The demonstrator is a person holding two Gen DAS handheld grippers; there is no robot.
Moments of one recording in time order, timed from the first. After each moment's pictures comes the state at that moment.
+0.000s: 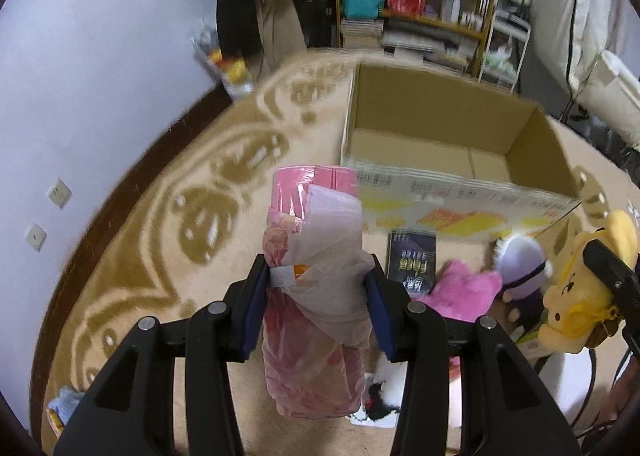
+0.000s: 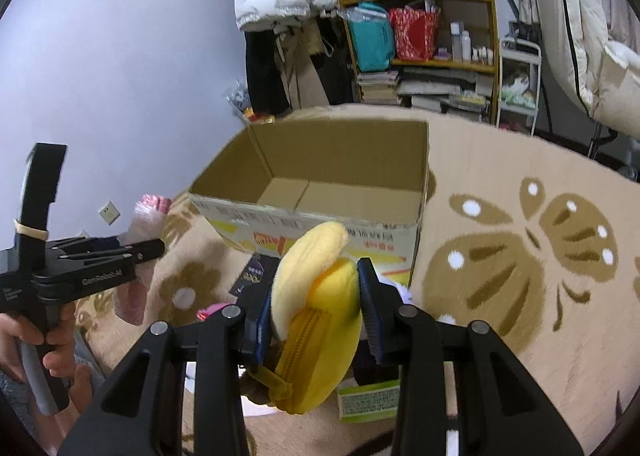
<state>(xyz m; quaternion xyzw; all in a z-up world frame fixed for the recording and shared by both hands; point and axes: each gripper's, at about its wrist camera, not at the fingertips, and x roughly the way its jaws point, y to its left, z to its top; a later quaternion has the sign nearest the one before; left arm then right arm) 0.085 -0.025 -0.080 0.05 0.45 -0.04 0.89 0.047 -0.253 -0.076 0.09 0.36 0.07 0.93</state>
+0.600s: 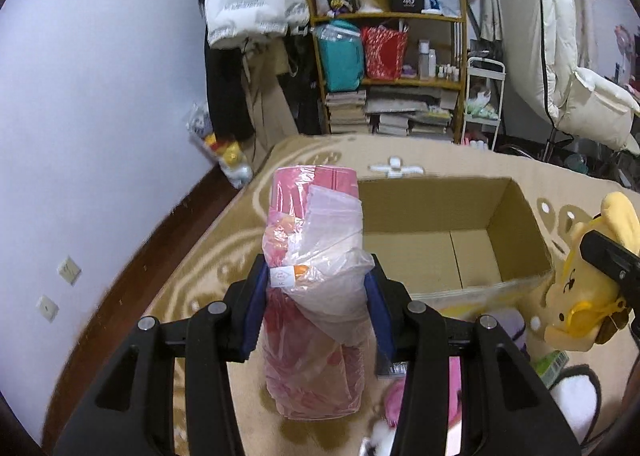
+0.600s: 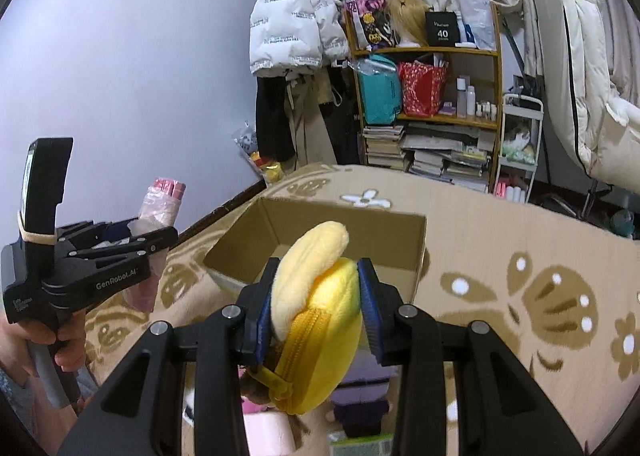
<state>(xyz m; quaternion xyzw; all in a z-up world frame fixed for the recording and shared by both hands) 0.117 -0.046 -0.011 0.09 0.34 -0.06 0.93 0.063 -0.255 -0.015 0.06 0.28 0.07 0.95</state>
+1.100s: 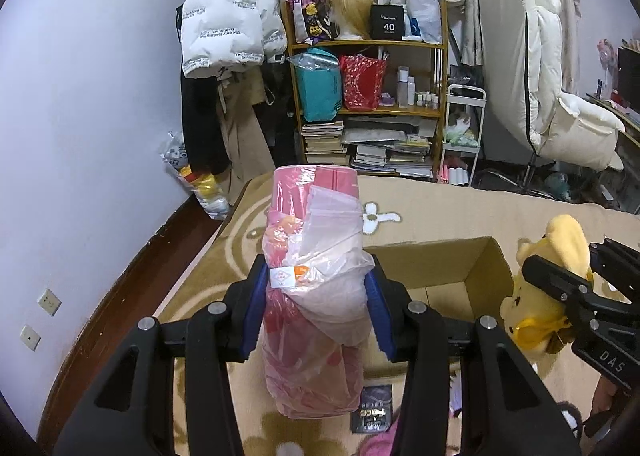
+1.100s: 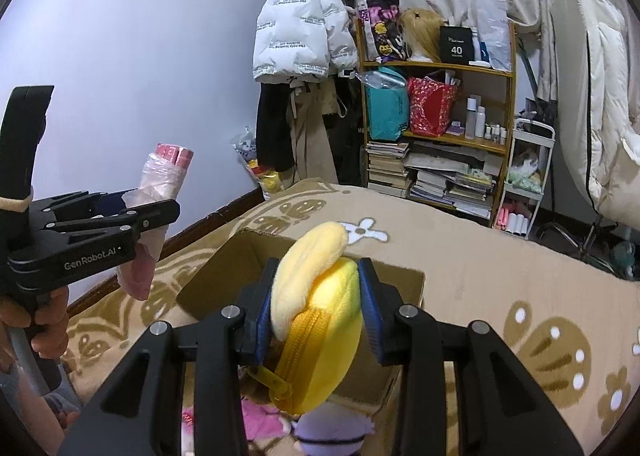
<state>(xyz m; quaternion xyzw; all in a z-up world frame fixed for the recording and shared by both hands) 0.164 -0.070 0.025 0.08 0.31 -0.11 0.94 0.120 -0.260 -0.007 0.02 0.27 0.08 0.96</state>
